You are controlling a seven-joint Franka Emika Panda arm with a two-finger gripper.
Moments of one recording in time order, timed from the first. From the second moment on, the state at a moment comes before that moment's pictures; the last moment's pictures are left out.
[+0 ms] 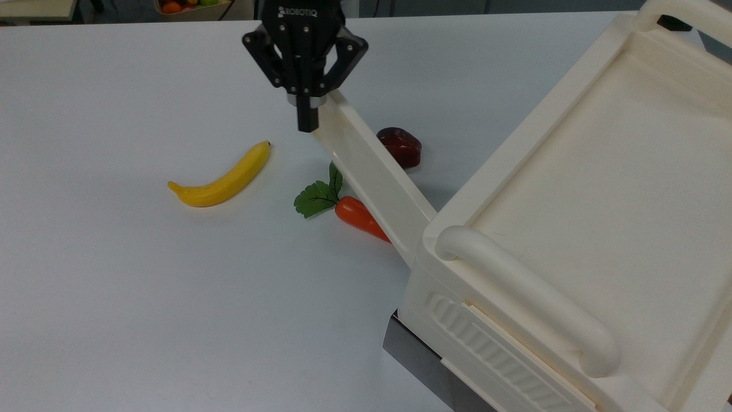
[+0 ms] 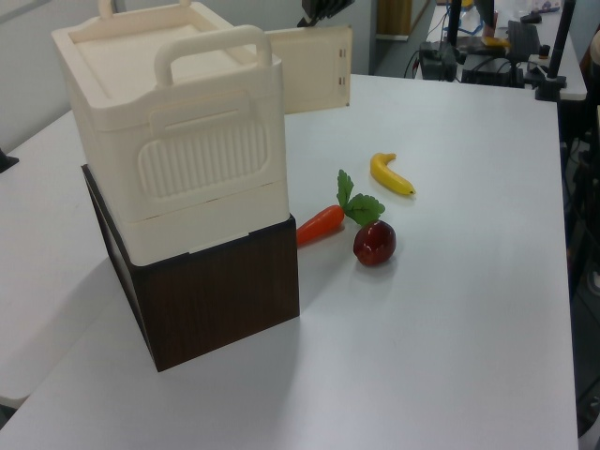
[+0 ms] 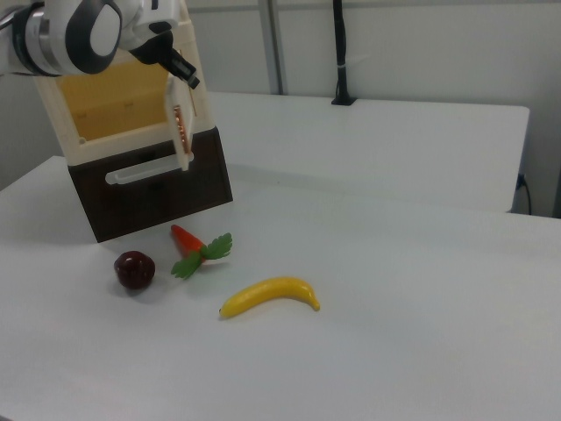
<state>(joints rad) 0.17 0.22 -0.05 -1.43 -0.04 2.35 0.49</state>
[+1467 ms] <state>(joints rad) 0.36 0.22 -0.03 -1.42 0.23 2.28 0.53</state>
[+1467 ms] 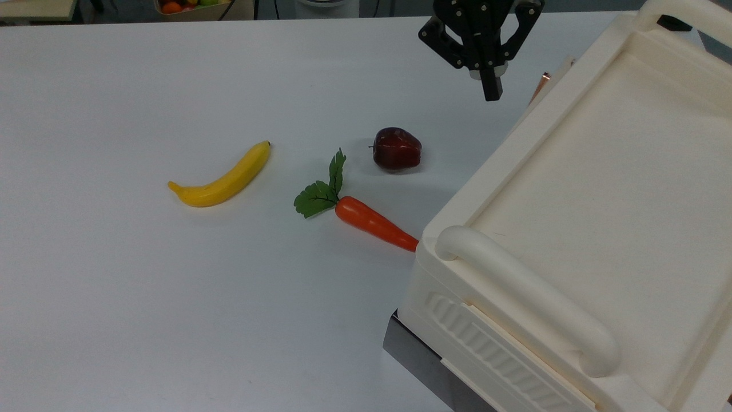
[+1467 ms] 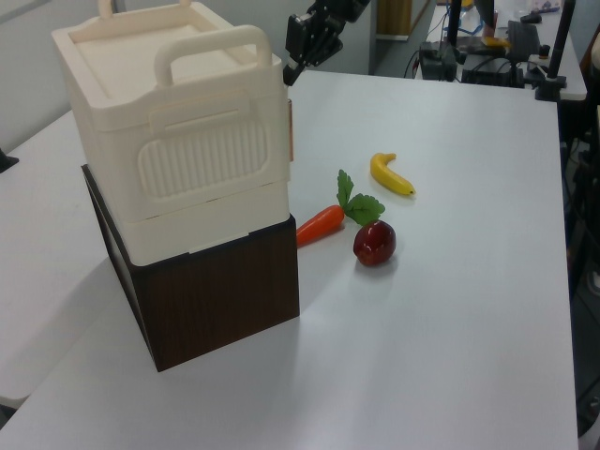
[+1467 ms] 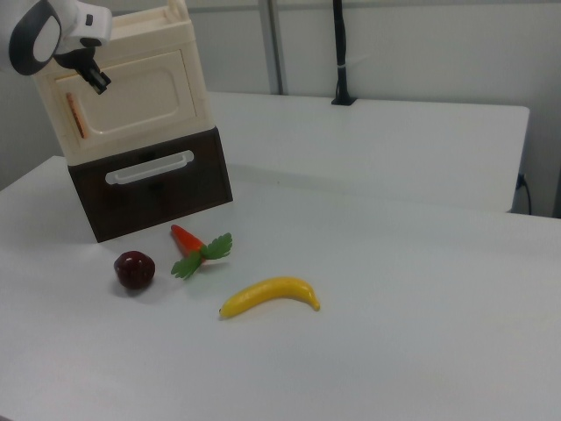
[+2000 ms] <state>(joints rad) 0.41 0.25 -0.03 -1.43 0.23 2.43 0.53</state>
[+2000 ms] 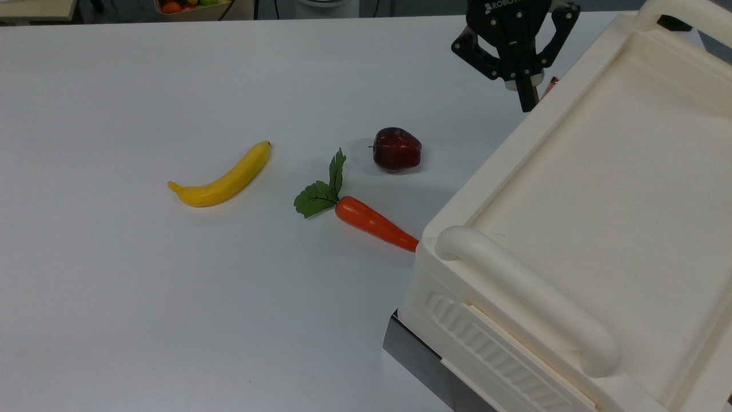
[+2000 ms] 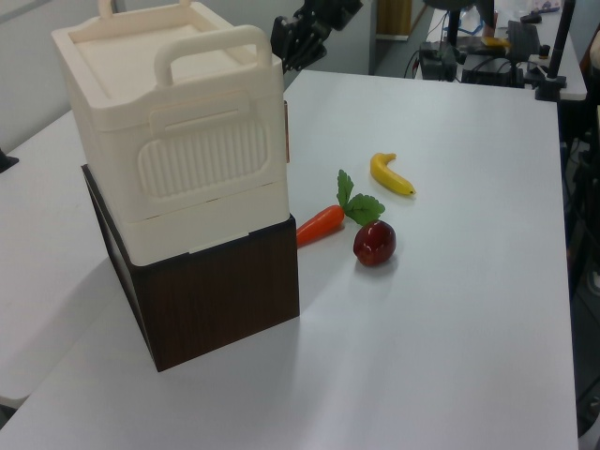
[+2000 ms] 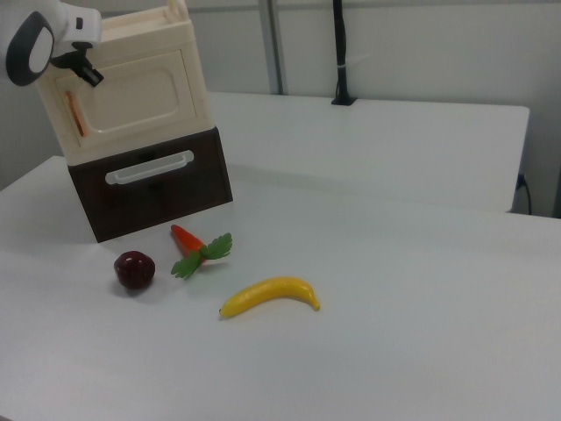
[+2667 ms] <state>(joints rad) 0.41 0.26 -0.03 -1.43 0.23 2.44 0.54</state>
